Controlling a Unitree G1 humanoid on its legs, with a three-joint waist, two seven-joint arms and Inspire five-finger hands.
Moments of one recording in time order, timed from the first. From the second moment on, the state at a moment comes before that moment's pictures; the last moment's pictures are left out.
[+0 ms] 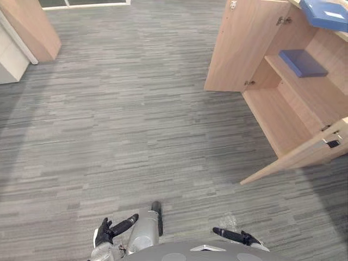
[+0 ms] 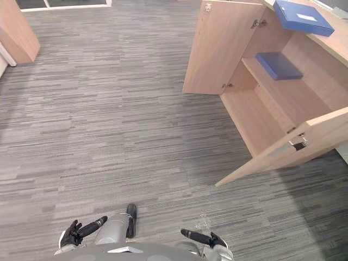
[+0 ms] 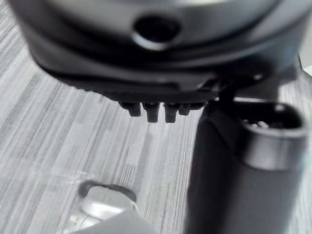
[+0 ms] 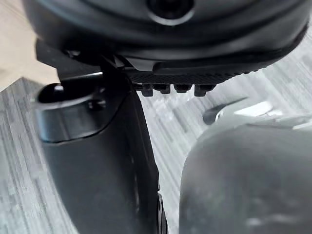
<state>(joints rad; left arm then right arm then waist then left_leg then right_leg) 0.16 0.11 0.17 1.05 -0.23 -0.16 0.13 0.02 -0.11 -0.20 1.22 0.18 0.00 -0.02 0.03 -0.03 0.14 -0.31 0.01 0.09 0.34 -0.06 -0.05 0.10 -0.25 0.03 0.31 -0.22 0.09</state>
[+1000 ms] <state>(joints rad) 0.11 -0.02 0.30 1.04 -0.11 -0.12 0.06 0.03 -0.01 -0.39 1.09 0.25 -0.01 -0.04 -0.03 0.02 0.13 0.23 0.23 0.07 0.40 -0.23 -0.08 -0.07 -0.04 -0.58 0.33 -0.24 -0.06</state>
